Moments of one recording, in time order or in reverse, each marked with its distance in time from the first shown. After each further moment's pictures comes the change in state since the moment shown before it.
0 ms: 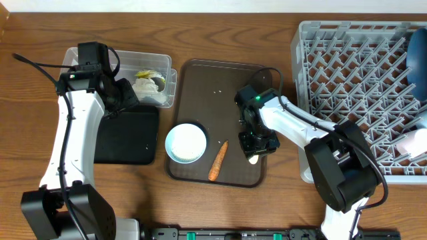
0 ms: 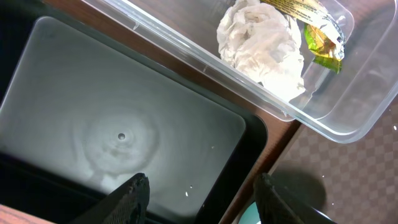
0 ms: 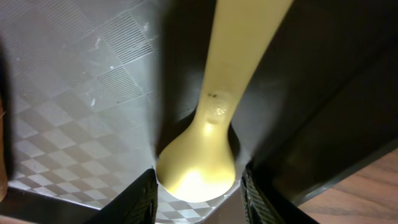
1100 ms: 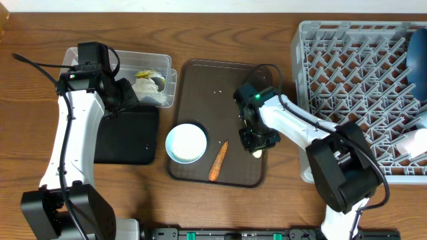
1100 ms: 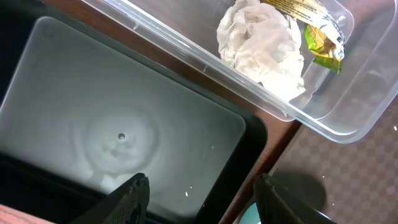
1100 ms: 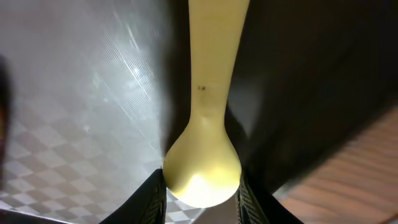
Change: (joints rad) left arm 0.000 0.000 0.000 0.000 0.000 0.000; right arm 0.003 -0.016 0.034 0.025 0.092 -0.041
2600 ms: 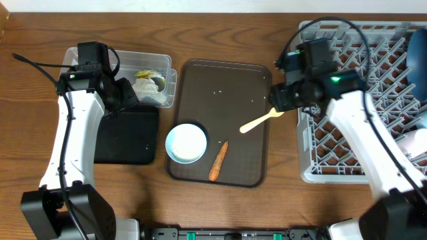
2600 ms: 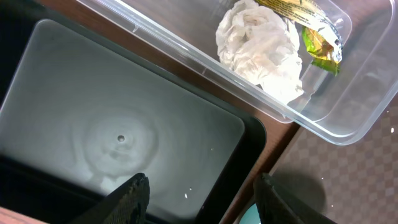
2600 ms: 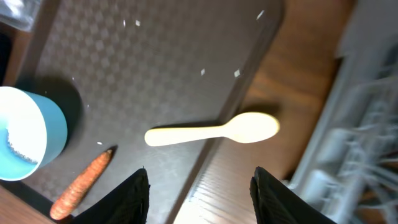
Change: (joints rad) left arm 0.000 0.000 0.000 0.007 0.000 0.000; right arm -0.263 -0.320 0.080 0.114 -0.119 -0.221
